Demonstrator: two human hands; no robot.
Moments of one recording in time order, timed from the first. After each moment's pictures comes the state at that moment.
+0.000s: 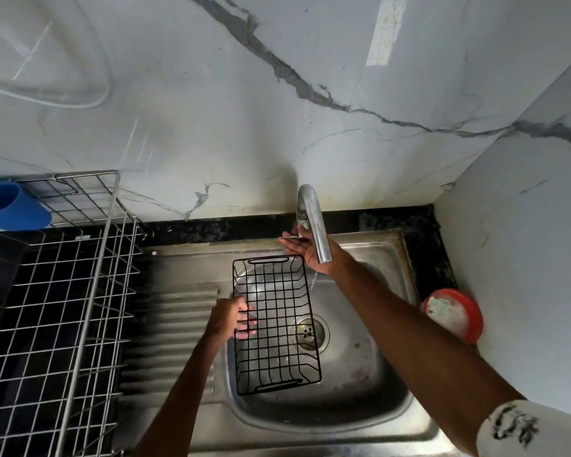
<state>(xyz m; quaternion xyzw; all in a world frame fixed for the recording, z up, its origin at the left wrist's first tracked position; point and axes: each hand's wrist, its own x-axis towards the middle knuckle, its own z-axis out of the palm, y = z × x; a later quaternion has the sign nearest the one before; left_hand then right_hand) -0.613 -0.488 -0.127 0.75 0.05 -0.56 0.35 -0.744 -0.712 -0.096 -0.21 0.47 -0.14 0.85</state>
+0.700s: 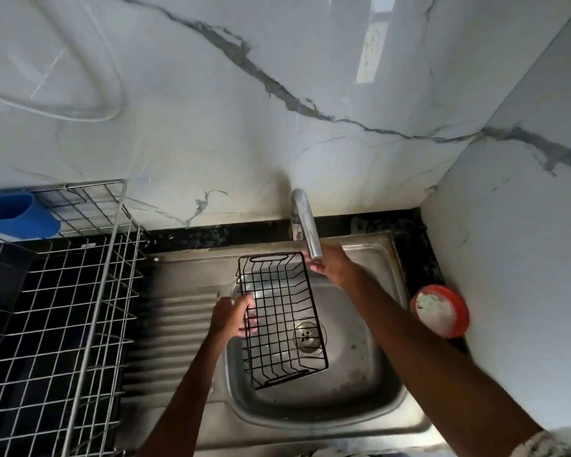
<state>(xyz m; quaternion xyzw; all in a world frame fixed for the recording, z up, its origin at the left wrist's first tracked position) -0.633 -0.488 -0.089 0.81 -0.05 -0.48 0.32 -0.788 -0.694 -0.068 -0.42 0.55 -0.10 0.71</state>
